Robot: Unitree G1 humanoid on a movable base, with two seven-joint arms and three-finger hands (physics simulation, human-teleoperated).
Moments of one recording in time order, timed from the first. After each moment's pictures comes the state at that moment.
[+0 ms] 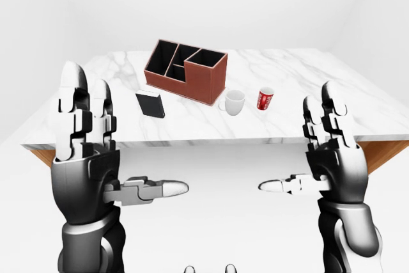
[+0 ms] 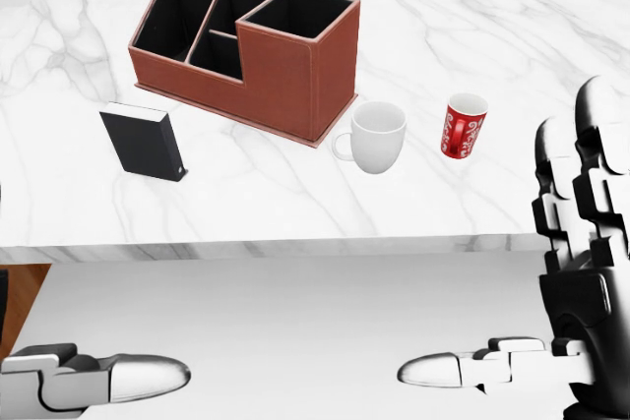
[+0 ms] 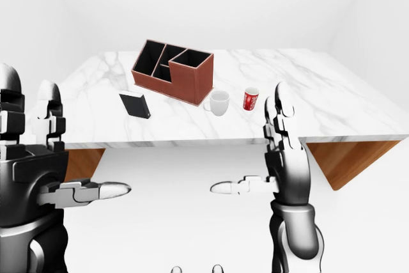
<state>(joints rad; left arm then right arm) 0.16 0.00 0.03 -0.94 0.03 0.09 -0.03 0.19 -0.01 -0.10 -0.79 0.01 0.09 0.14</state>
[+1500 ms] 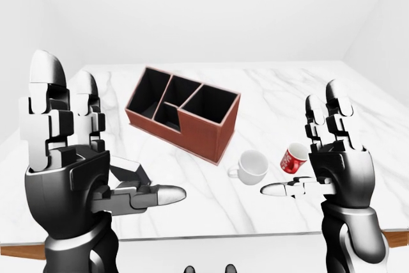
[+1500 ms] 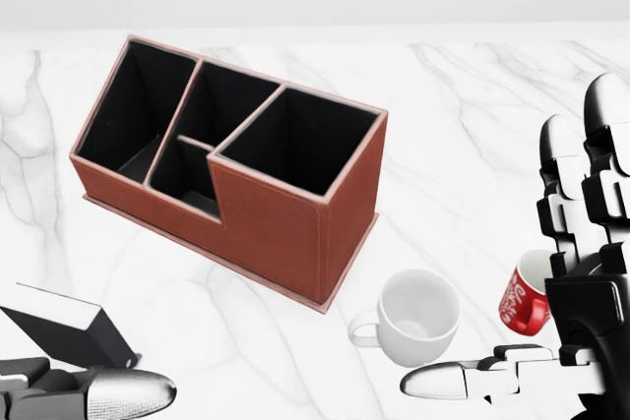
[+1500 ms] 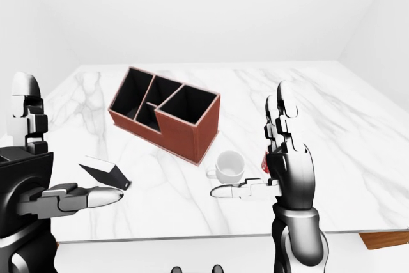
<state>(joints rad) 0.16 0.00 0.06 -1.02 0.03 0.09 -0.05 0.21 0.00 -0.10 -0.84 0.02 0.09 0.16</state>
